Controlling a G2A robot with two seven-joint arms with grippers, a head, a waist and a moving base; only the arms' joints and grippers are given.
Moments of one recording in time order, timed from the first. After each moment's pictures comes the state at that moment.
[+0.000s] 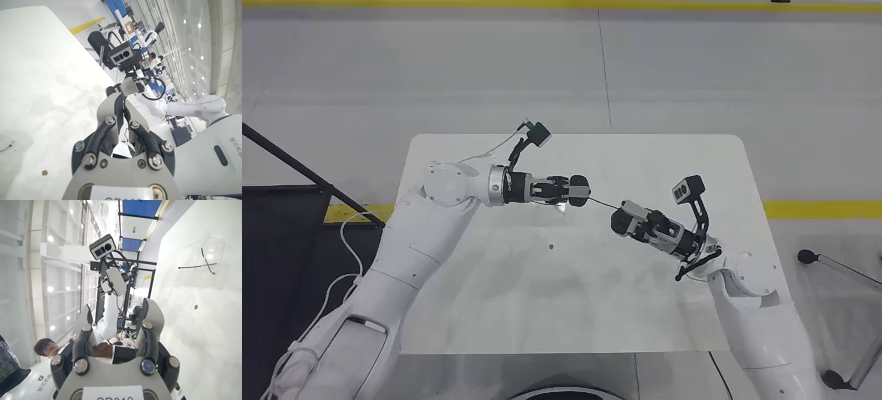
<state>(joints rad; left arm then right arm) 0.57 -1.25 -0.98 -1.03 -0.36 -0.60 -1.21 -1.14 -1.20 1.35 -1.52 0.42 -0.17 0.93</state>
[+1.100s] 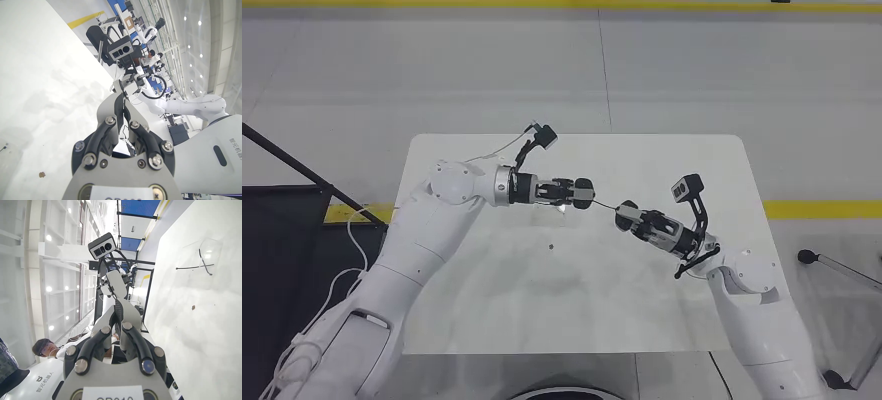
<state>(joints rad) 0.53 -1.26 -0.93 -0.98 -0.39 -0.61 -1.21 -1.12 -1.19 1.33 -1.50 0.43 -0.17 0.92</state>
